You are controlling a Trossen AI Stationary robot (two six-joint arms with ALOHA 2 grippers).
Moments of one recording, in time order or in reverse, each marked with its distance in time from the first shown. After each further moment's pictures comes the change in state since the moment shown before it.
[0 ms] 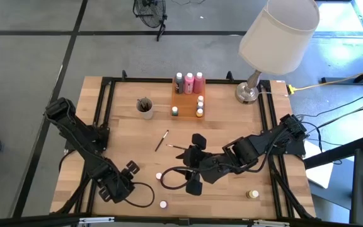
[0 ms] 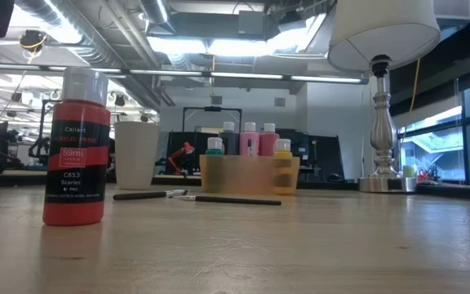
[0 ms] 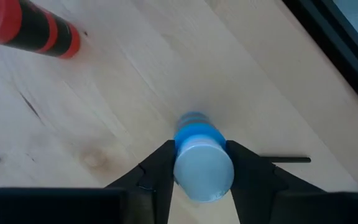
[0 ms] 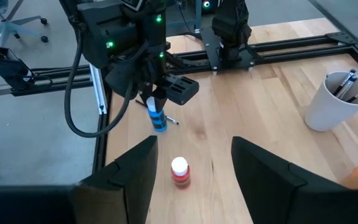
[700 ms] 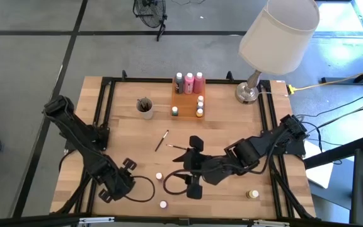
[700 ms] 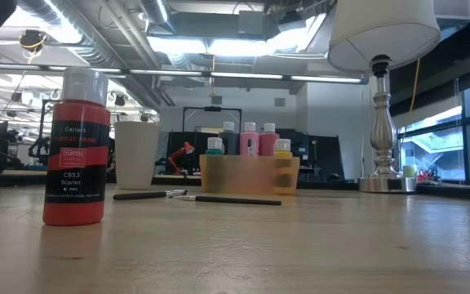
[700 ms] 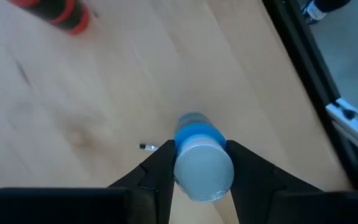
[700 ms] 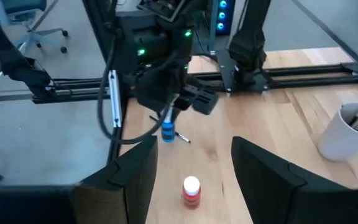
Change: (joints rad) left arm 0.018 -0.047 0.025 -0.038 0.053 -0.197; right arm 0.015 0.000 0.000 0.095 -0.008 -0.087
